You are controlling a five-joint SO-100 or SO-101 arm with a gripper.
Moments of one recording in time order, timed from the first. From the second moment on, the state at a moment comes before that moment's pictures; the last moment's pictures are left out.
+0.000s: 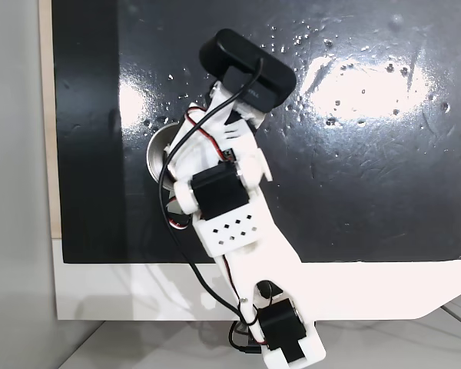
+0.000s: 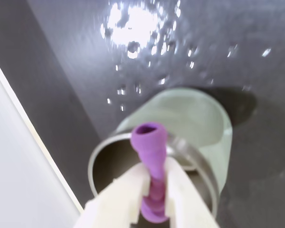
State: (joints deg) arm -26.4 101.7 78.8 84.6 -33.8
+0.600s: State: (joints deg) arm -36.7 101.8 82.0 86.7 -21.7
